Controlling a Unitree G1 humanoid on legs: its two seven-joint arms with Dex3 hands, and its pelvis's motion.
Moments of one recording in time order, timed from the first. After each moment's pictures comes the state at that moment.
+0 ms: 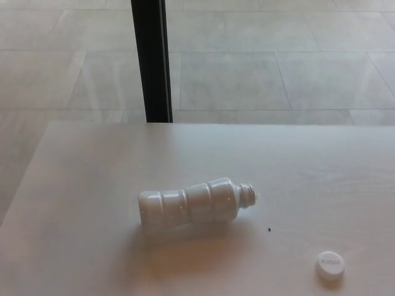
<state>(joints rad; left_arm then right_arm) -0.02 0.38 0.81 0.00 0.20 0.44 -0.46 0.10 -0.55 -0.66 0.34 -0.18 -0.25 -0.18</state>
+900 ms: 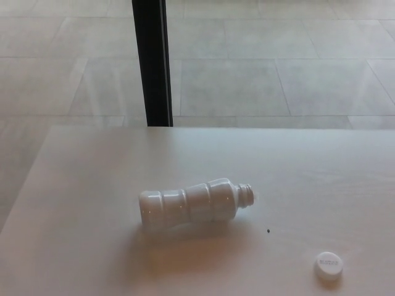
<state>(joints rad) 0.22 0.26 1.14 0.81 -0.01 0.31 -0.37 0.00 -0.55 -1.07 1.15 0.17 -0.09 0.05</state>
